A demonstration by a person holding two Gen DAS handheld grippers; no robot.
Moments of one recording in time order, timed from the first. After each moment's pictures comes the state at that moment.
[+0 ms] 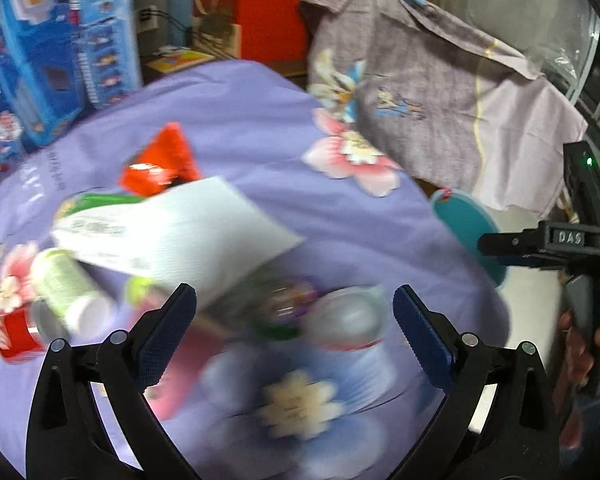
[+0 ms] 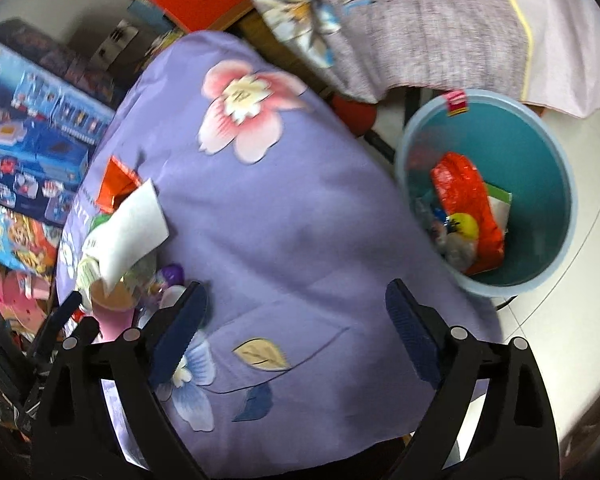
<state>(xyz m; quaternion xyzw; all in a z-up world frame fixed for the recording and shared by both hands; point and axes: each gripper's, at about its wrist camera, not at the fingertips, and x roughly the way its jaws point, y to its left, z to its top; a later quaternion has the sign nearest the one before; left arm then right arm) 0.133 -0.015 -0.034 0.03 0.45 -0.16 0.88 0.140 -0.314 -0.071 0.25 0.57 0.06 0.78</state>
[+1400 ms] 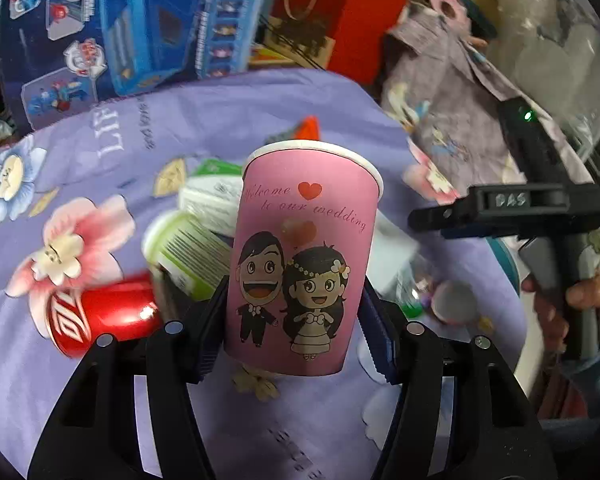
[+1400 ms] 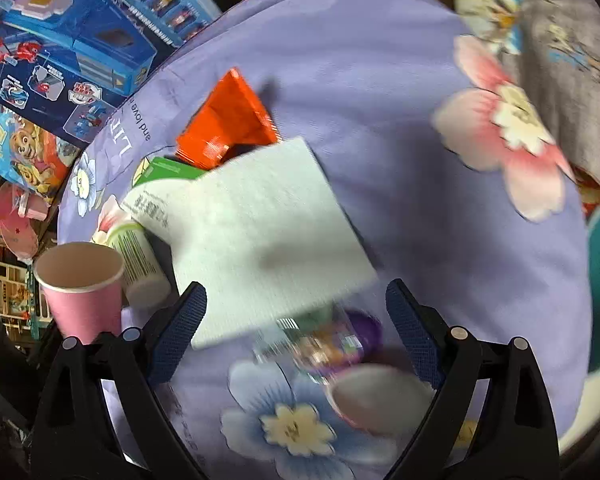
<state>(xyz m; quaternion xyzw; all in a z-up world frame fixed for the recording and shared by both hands) 0.138 0.131 -0.045 -0.06 0.44 -0.13 0.89 0.241 -0.105 -0.065 0.13 0.61 0.17 0.76</state>
